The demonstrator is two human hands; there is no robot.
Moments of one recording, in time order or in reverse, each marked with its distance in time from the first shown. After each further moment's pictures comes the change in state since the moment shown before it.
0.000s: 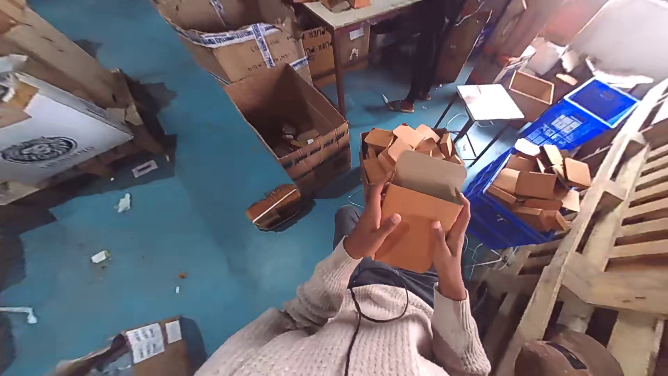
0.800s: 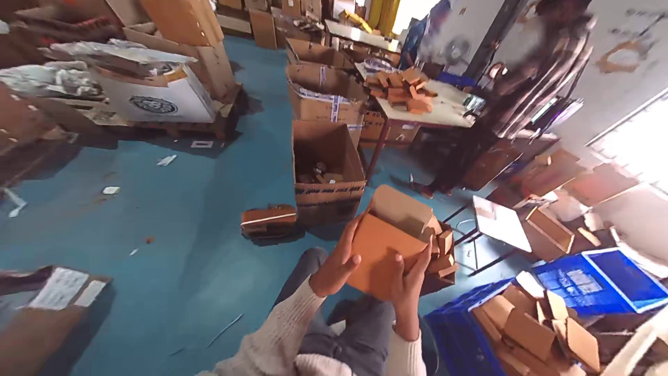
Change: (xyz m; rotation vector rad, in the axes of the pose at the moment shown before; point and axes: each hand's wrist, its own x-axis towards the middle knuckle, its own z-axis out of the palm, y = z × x) left_hand 0.047 0.004 0.039 0.173 0.343 0.076; right_hand 0.112 0.044 -0.017 -0.076 -0.193 -0.259
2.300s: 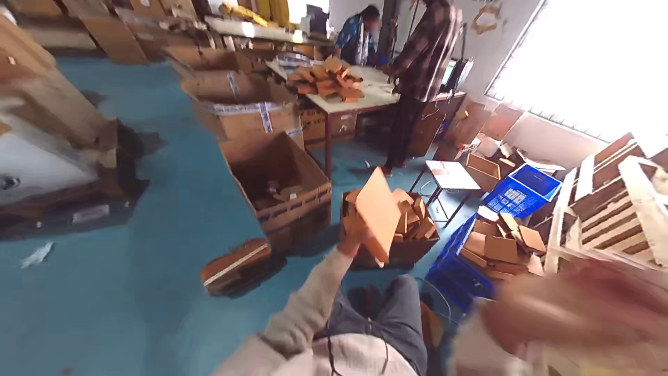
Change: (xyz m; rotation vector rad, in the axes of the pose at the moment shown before) left_hand 0.039 -0.018 0.002 -0.539 0.079 -0.577; right_hand 0.023 -0.132 -0.089 -0.167 0.587 -0.451
